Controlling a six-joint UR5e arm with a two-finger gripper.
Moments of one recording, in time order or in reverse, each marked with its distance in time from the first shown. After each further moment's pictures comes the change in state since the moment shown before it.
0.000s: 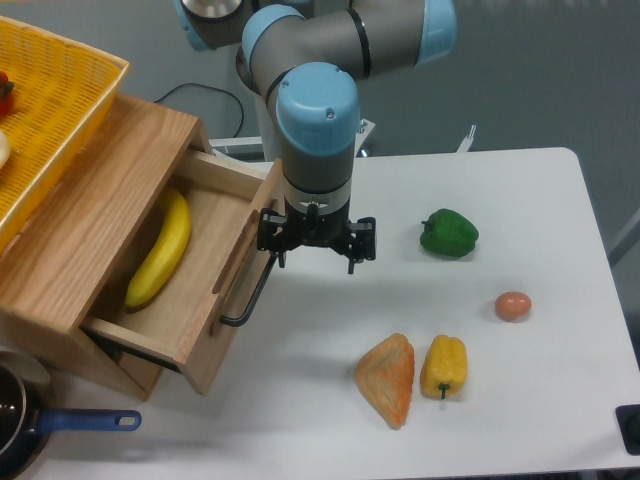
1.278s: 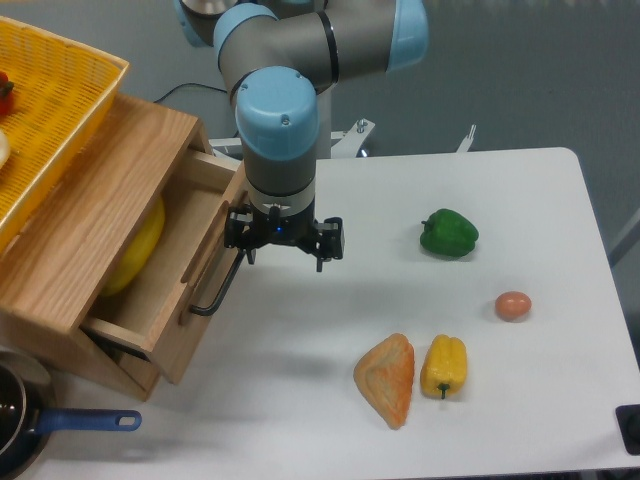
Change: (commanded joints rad) arm -0.060 0.003 -0.006 -0.011 0.002 -0.048
